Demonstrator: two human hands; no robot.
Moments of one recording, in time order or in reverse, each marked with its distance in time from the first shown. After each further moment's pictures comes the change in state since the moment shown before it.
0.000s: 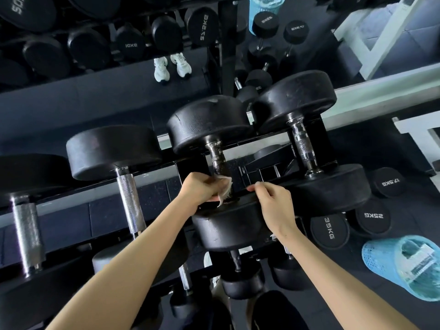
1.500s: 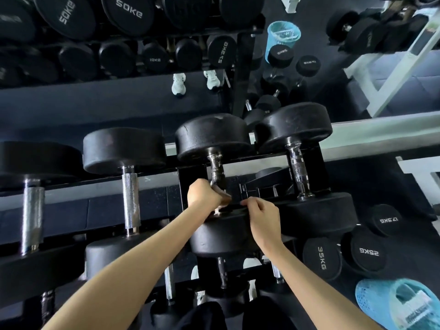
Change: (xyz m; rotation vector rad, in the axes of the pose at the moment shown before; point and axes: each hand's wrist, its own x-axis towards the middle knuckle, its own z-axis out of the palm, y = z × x) left_hand -0.025 0.034 0.026 0.232 0.280 -0.092; right_hand 0.000 -0.001 -0.002 0.024 -0.084 0.014
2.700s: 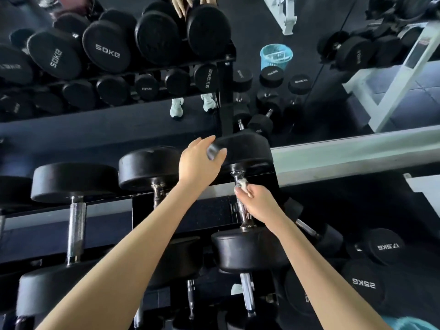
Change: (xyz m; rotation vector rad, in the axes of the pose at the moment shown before) left_hand -0.011 0.185 0.042 0.166 0.278 0.410; right_hand 0.123 -0.009 -0.154 -0.302 -0.284 -0.141
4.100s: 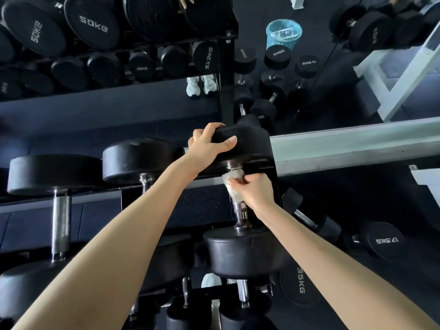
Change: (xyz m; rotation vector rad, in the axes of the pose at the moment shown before) left_hand 0.044 -0.001 0.029 -0.361 -0.316 -0.159; right_hand 0.049 0.015 0.016 0.017 0.199 0.103
